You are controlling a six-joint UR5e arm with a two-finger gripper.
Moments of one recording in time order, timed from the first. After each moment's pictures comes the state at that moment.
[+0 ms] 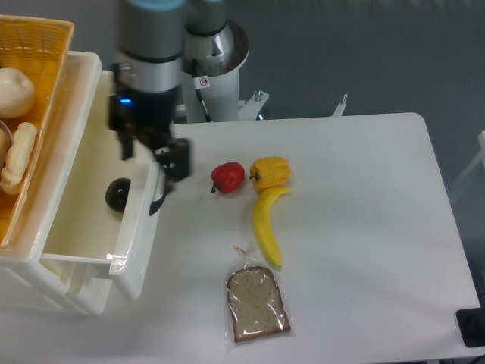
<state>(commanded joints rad) 2.40 -1.68 -1.48 -1.23 1.33 0.90</state>
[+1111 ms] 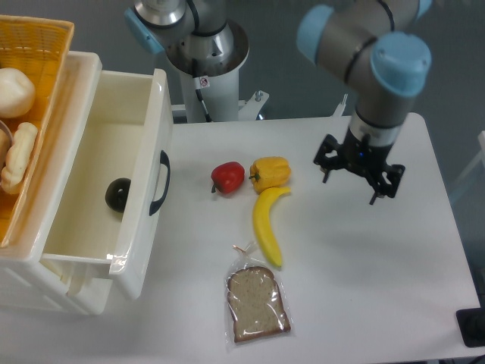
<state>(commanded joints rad) 2.75 -1.98 -1.49 -1.23 1.52 1.35</state>
